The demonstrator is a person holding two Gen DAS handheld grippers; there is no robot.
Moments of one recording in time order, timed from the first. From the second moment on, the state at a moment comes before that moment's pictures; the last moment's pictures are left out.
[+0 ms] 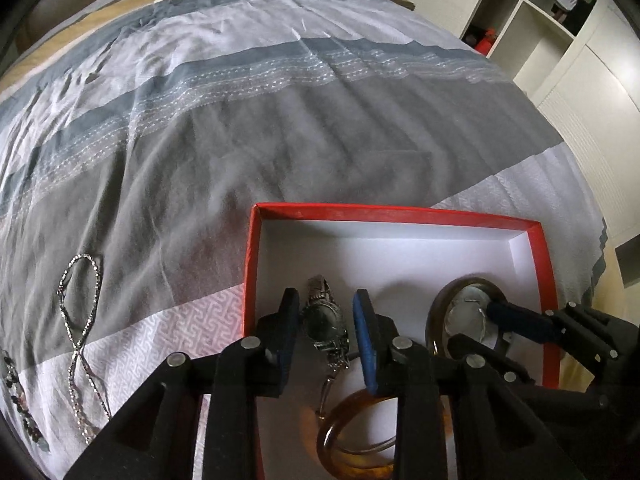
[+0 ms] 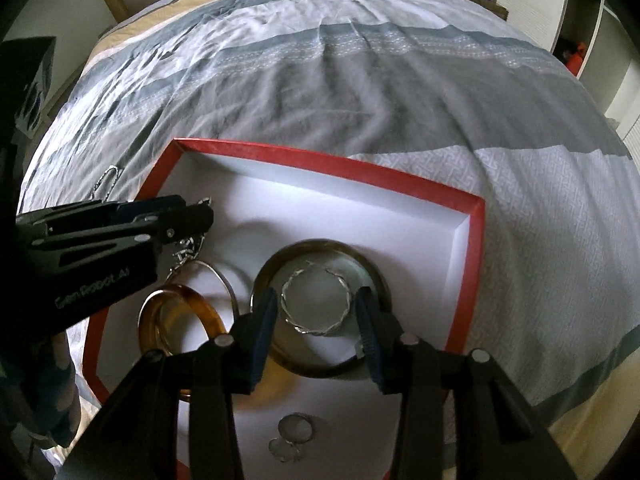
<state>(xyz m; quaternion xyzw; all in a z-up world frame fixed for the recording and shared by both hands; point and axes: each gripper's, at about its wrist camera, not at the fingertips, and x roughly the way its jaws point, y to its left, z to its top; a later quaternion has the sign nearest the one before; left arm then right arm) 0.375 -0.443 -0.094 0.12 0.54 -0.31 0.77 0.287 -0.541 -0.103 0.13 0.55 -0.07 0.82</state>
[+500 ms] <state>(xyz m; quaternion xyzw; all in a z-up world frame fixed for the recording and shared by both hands) 0.354 -0.416 -0.046 0.11 0.52 -0.32 0.78 0.260 -0.534 -0.063 0.14 0.53 -0.09 0.83</state>
